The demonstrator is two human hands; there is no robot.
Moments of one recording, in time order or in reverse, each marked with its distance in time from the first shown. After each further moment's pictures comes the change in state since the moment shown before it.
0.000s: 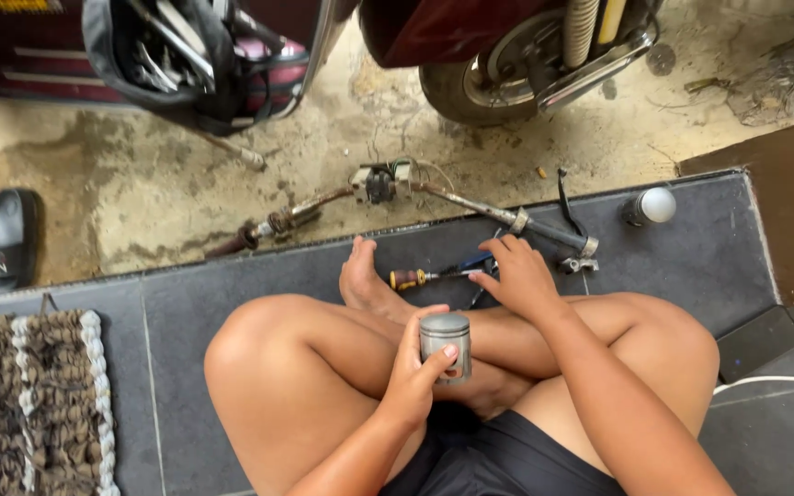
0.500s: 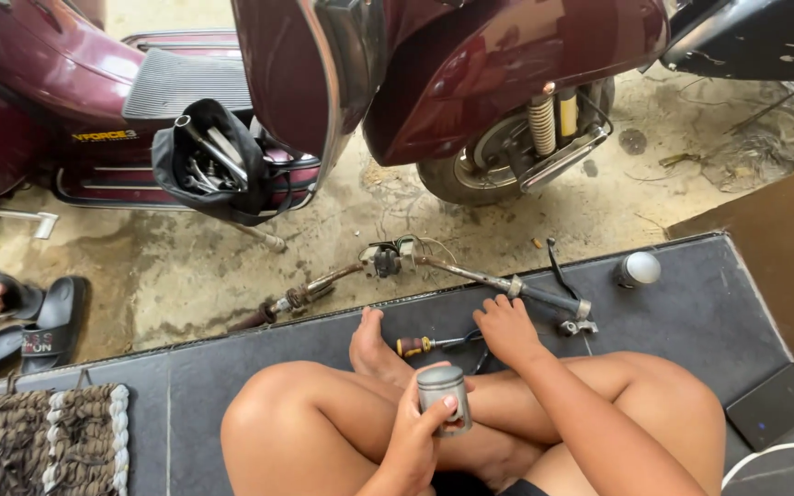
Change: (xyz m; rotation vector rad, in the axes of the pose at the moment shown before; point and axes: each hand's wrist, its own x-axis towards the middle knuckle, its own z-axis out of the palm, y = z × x) left_hand 0.005 0.009 0.014 -0.227 0.070 -0.076; right_hand 0.032 0.034 0.069 -0.528 0.007 -0.177
